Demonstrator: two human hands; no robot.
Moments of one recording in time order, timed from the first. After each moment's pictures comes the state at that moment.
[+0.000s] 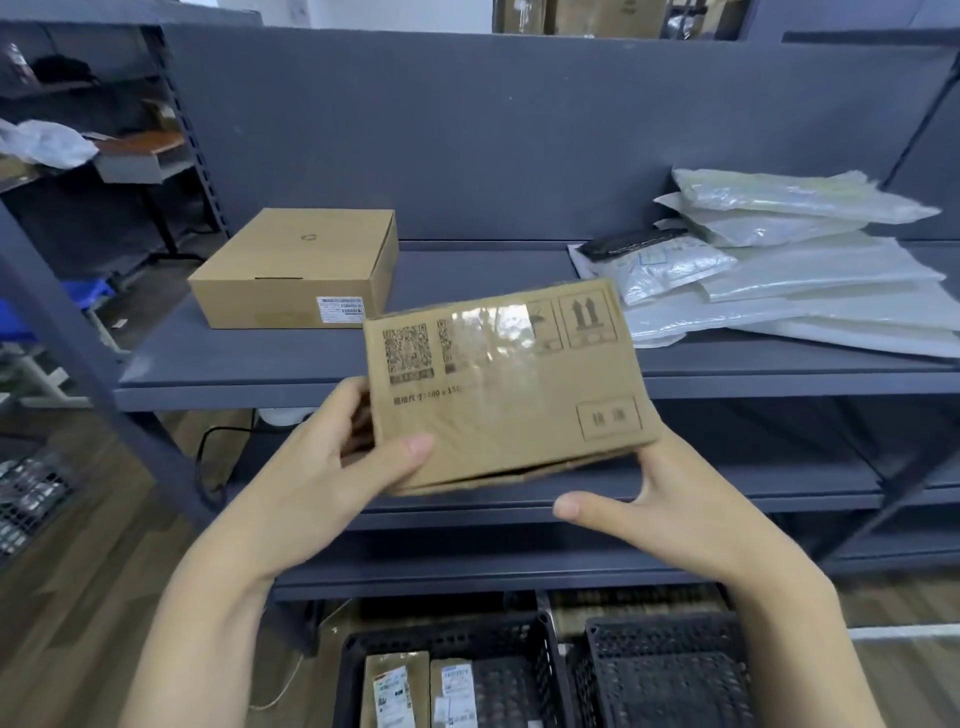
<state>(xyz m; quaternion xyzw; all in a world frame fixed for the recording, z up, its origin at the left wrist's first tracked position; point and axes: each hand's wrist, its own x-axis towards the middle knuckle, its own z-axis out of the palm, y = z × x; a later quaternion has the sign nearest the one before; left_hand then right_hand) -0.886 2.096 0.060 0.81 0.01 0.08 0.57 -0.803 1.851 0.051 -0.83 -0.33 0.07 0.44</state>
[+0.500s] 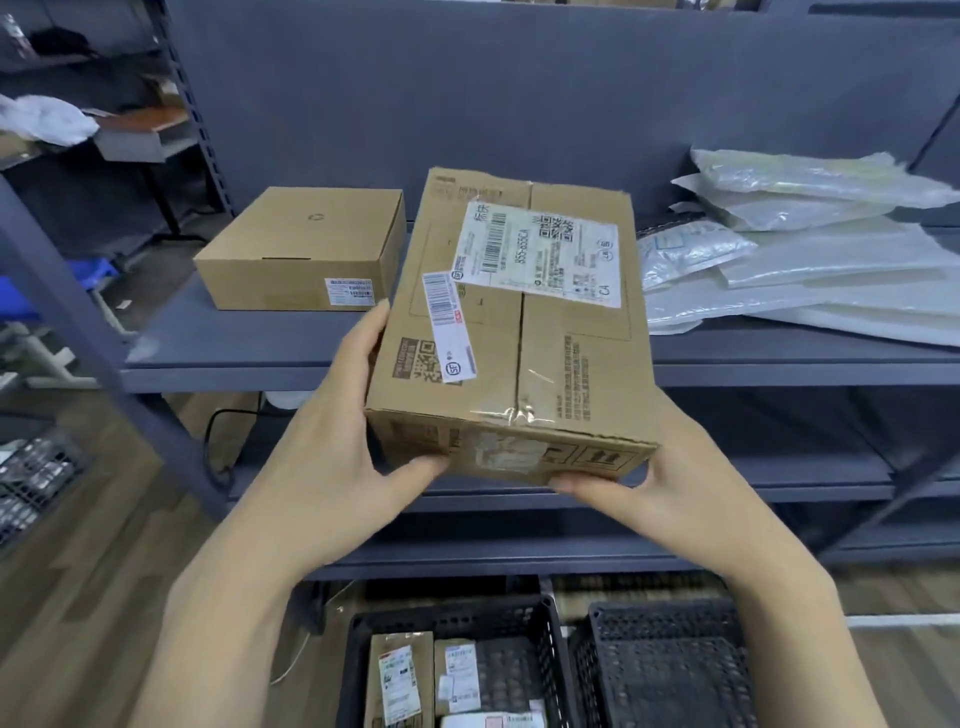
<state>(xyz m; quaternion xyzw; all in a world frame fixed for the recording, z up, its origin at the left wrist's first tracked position) -0.889 2.093 0.059 0.89 0.00 0.19 0.41 -0.802 1.864 0.047 -0.84 -0.34 0.02 0.43</state>
